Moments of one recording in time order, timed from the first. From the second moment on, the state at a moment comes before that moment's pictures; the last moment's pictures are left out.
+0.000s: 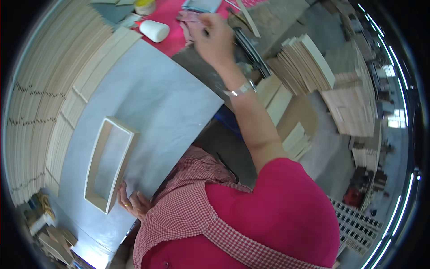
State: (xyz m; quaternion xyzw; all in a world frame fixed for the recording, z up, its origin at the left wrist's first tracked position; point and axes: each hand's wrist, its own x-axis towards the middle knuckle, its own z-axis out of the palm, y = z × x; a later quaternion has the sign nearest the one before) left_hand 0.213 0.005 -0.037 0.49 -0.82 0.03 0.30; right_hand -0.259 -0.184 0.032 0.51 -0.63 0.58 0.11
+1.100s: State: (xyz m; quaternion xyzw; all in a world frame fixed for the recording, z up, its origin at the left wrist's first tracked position) left_hand 0.217 0.034 -0.029 0.47 -0.80 -0.03 0.37; right_hand -0.331 0.196 -0.092 0.16 -0.83 0.53 0.09
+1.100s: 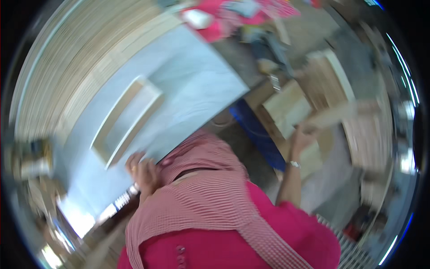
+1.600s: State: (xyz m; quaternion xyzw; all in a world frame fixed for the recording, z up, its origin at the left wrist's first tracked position) left_hand 0.286 0.055 0.017 0.77 -0.52 -0.01 0.37; right_hand -0.065 -0.114 0.136 0.93 -0.29 0.16 -0.13
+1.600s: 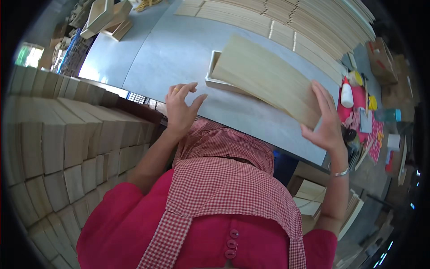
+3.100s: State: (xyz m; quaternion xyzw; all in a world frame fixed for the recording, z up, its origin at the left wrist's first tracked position) left_hand 0.296 0.016 0.034 0.75 -0.60 0.06 0.27; right_hand -0.053 -0.158 0.091 0.91 -0.34 0.20 -0.09
